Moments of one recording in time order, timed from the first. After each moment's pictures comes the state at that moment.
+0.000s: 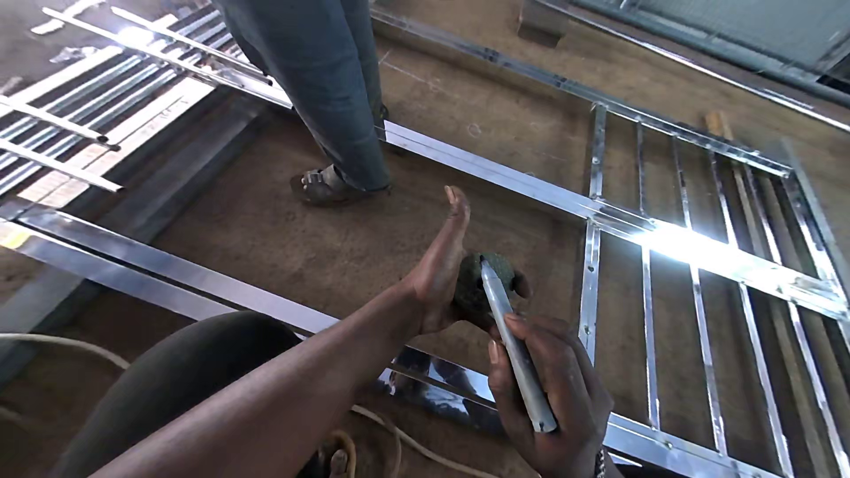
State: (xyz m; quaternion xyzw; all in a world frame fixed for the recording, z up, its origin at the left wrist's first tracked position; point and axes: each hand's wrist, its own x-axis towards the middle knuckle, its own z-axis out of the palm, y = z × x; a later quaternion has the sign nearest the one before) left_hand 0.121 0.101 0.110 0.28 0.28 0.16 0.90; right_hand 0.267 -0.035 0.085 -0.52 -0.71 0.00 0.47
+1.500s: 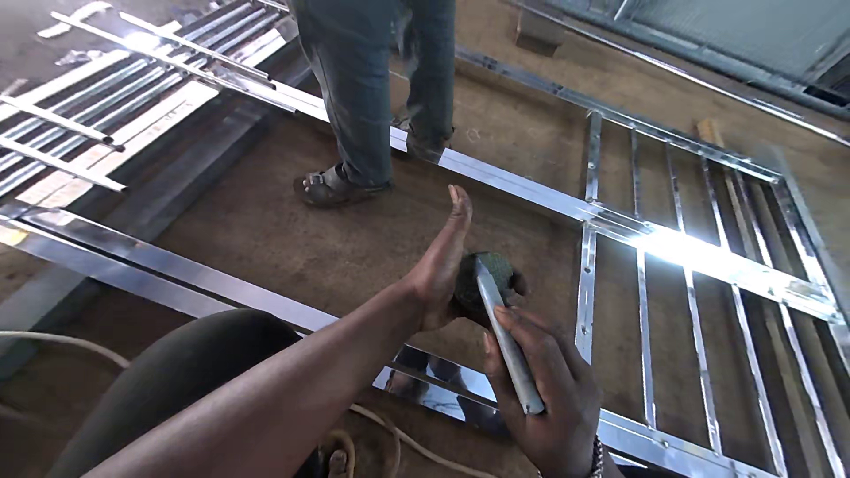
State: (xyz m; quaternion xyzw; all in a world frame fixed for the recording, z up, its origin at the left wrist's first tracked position) left_hand 0.120 0.095 0.115 0.29 0.30 0.18 0.89; right_hand 0.264 -0.038 0.089 -0.53 -0.72 -0.01 0.44
